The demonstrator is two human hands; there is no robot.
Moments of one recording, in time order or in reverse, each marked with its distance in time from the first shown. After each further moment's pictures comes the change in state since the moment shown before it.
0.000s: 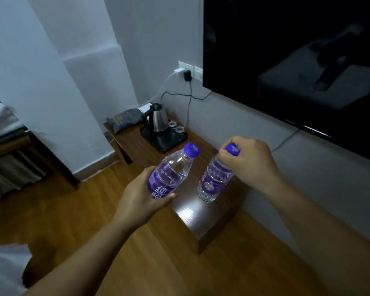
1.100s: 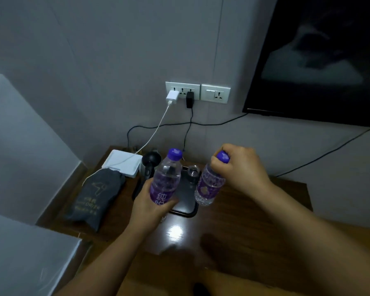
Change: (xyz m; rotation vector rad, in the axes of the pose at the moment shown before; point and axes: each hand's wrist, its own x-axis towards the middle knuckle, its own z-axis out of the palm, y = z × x) left_hand 0.524 -0.427 -0.110 -0.381 -0.498 -0.043; right_hand 0.446 -0.139 0.342 -0.203 0.282 0.510
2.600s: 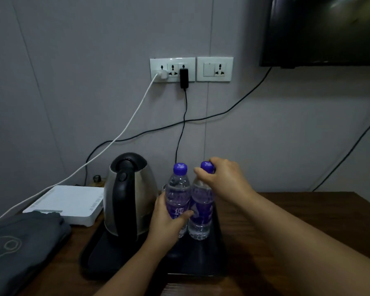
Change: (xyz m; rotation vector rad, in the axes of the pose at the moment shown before) left_hand 0.234 -0.320 0.153 -0.234 -0.051 0.438; right_hand 0.108 0.162 0.340 -0.030 0.368 -0.025
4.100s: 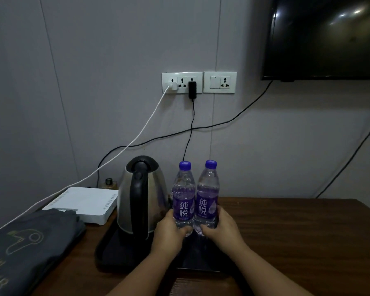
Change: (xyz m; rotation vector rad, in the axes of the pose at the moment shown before) left_hand -0.016 -0.016 -0.007 0.267 -0.029 -0.190; right_hand -0.066 0.084 0.109 0.287 -0.088 0.181
